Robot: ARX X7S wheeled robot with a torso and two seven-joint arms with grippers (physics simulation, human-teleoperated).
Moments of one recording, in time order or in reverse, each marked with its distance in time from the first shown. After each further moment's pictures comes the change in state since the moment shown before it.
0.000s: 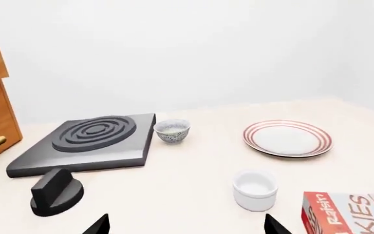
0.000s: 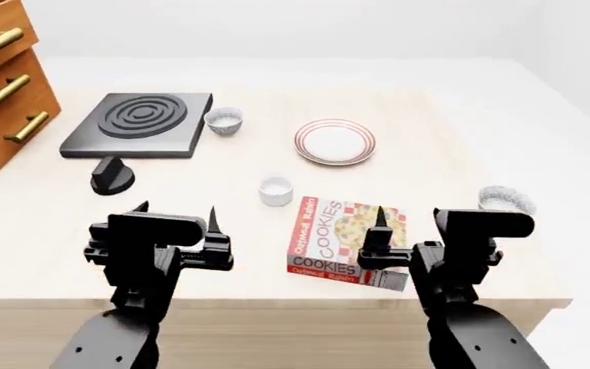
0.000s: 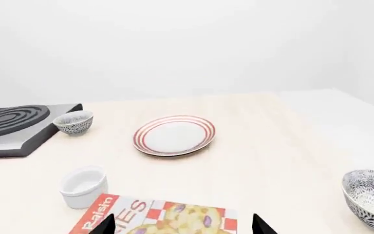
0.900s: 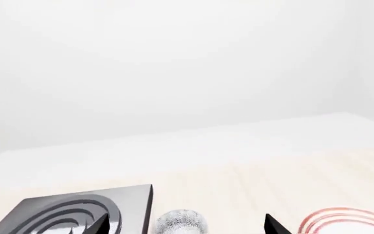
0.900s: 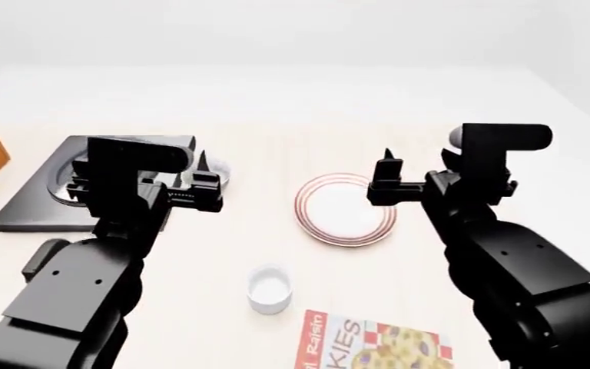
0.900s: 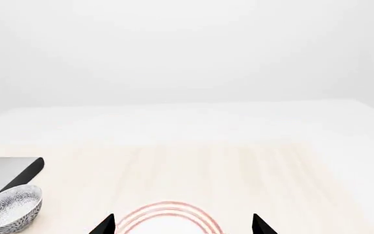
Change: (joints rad) left arm -0.291 -0.040 -0.013 -0.024 -0.067 -0.215 0.022; right arm 0.364 0.052 0.029 0.043 0.130 0.343 0.024
